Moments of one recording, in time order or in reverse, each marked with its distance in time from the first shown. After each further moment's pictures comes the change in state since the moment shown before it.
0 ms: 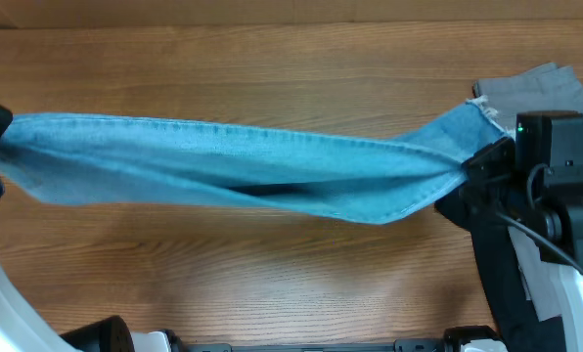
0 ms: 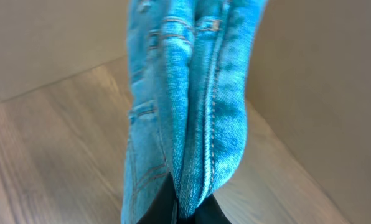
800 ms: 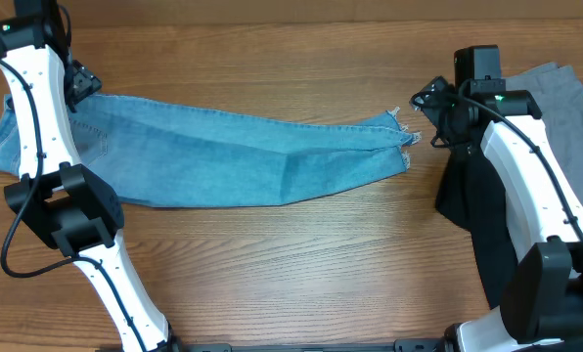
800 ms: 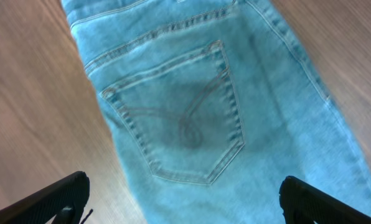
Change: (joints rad) left arm -0.006 0.764 -0.149 0.246 -0.071 0.066; right arm -0.035 0.567 0.004 0.388 -0.059 -0.167
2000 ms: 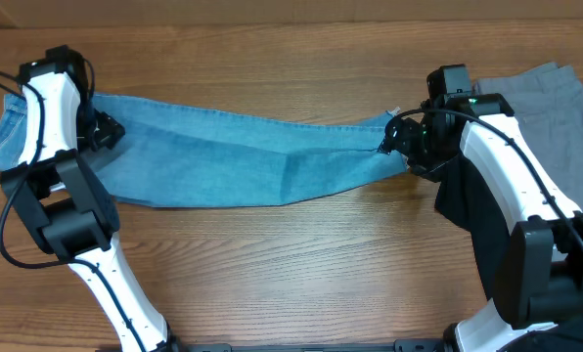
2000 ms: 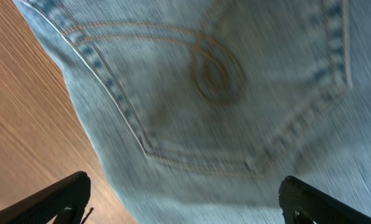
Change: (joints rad) left arm 0.043 -0.024 -0.421 0.156 0.080 0.024; right arm 0.058 0.081 -0.046 -0.144 -0.290 -0.318
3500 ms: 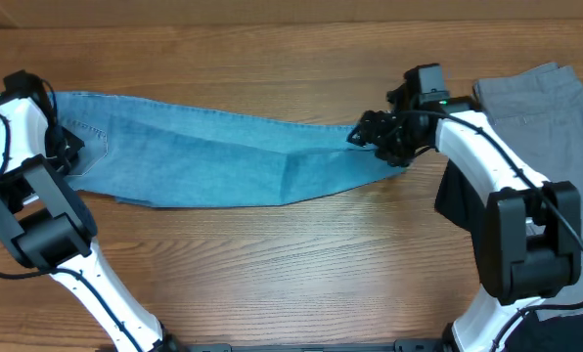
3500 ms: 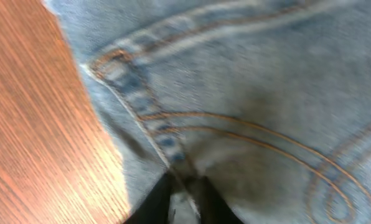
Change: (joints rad) left arm 0.153 0.000 -0.120 0.203 0.010 0.021; right arm 0.064 0.125 -0.006 0.277 -0.187 -0.064
